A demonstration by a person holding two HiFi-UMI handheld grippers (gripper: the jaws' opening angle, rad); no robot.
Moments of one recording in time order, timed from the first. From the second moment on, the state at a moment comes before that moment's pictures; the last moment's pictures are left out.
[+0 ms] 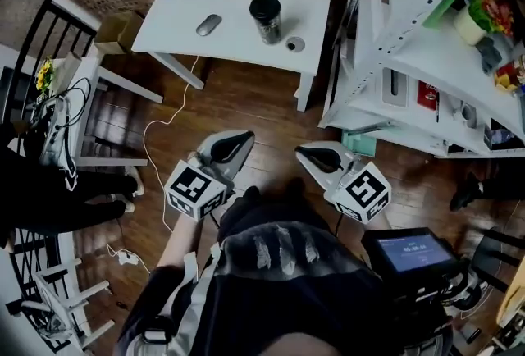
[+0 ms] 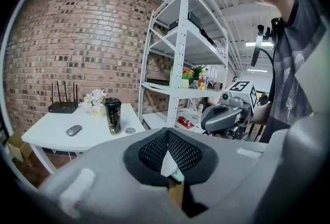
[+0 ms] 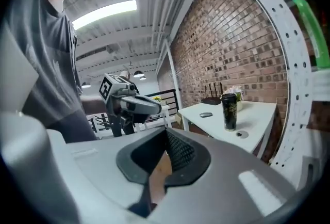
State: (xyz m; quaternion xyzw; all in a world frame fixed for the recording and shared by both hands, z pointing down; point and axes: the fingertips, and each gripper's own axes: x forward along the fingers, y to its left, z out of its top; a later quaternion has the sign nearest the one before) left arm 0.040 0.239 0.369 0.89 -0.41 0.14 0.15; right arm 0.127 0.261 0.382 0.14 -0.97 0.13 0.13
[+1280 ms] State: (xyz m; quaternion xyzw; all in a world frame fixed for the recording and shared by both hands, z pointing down) left arm -0.069 -0.020 0.353 0.97 -0.23 0.07 0.04; right arm -0.008 0.057 0.419 0.22 -0.93 0.13 0.28
